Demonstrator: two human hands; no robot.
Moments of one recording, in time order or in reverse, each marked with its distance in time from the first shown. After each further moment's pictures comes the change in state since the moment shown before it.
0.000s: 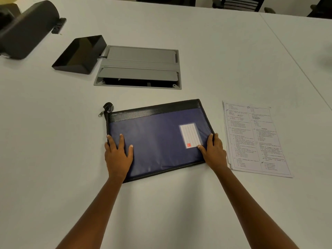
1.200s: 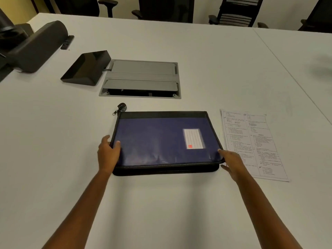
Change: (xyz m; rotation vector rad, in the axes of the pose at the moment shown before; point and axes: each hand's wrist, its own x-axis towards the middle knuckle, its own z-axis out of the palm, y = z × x) left_hand 0.017 0.004 -0.065 -0.555 0.097 -0.205; right_hand -0.027 0.023 -0.051 1.060 -0.013 0.360
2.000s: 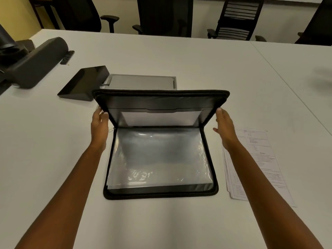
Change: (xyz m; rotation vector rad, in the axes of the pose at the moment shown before) left_hand 0.086 0.096 0.000 -0.490 -0.026 0.096; right_hand 0.057 -0.134 0.031 0.039 -0.006 -0.448
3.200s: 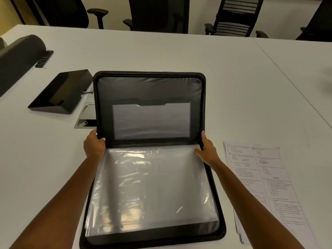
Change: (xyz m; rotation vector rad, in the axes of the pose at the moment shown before) left_hand 0.098 -0.065 0.055 0.648 0.033 -0.061; right_hand 0.090 0.093 0.048 -0.545 -0.301 0.096
